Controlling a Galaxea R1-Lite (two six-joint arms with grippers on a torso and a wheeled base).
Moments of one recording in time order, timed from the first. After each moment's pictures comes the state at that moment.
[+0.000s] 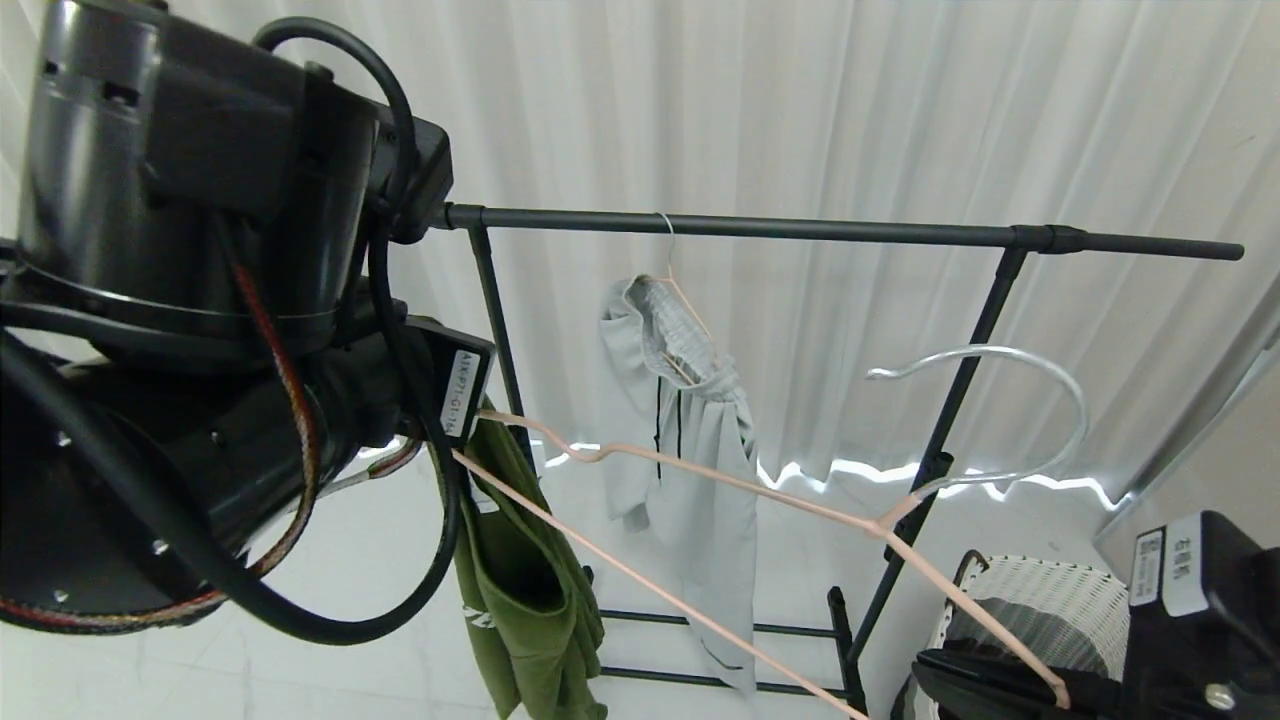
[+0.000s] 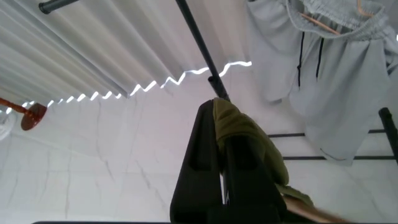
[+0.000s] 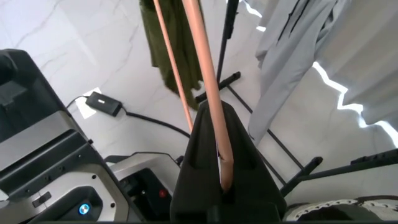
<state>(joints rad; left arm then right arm) -0.85 1.46 -1.21 0.23 0.91 0.04 1.23 1.18 -0.54 -0.25 -0.29 0.11</state>
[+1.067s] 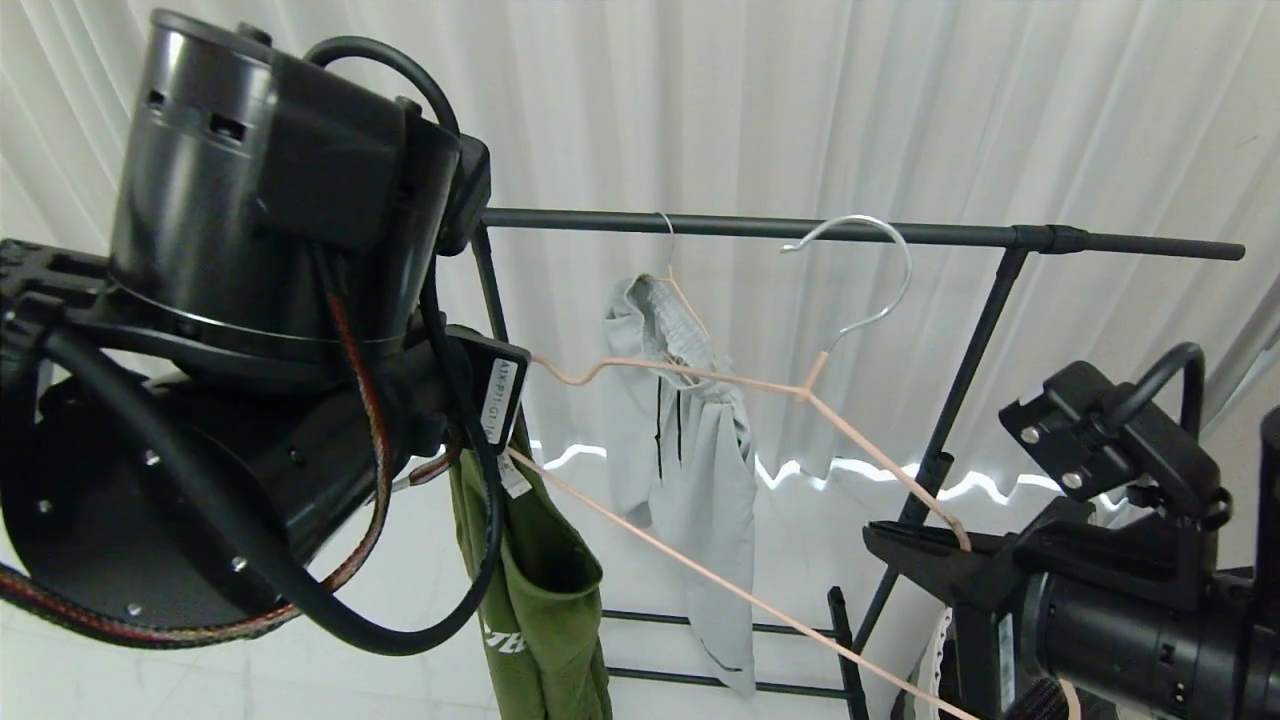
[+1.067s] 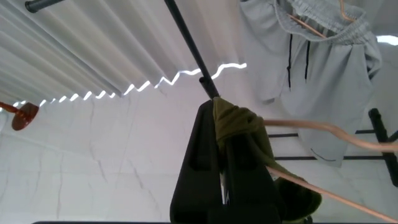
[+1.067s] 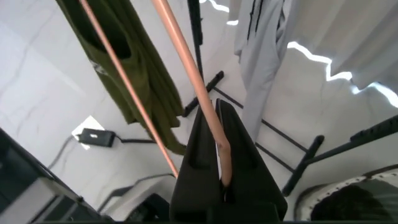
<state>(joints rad) -0.89 1.50 -1.23 0.23 0.92 -0.01 1.07 1.34 -0.71 -0.25 -0.32 0.25</state>
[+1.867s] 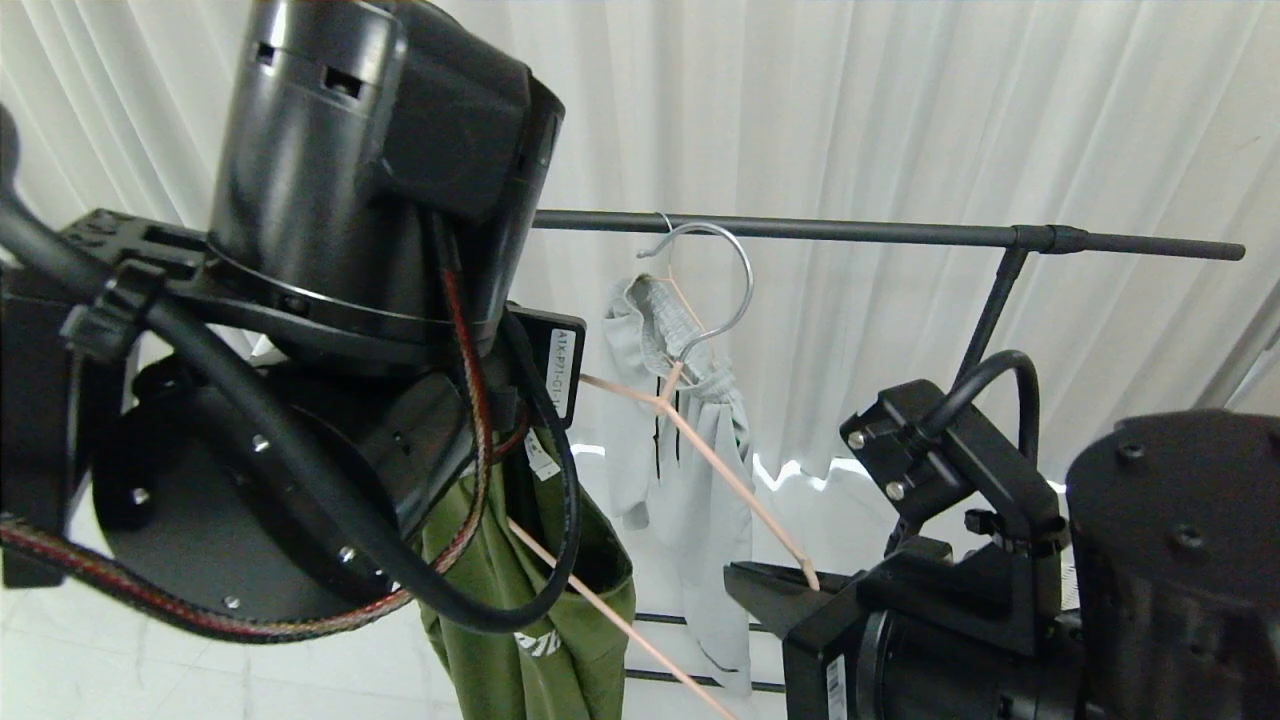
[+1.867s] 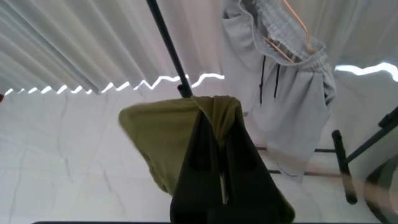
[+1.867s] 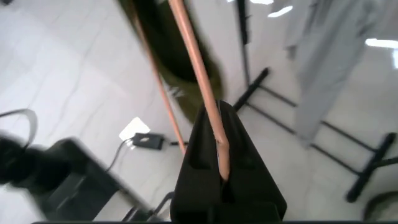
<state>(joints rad) -0.94 1.57 -1.32 0.23 0.97 -0.15 1.28 1.52 -0.87 -0.25 -0.37 0.48</state>
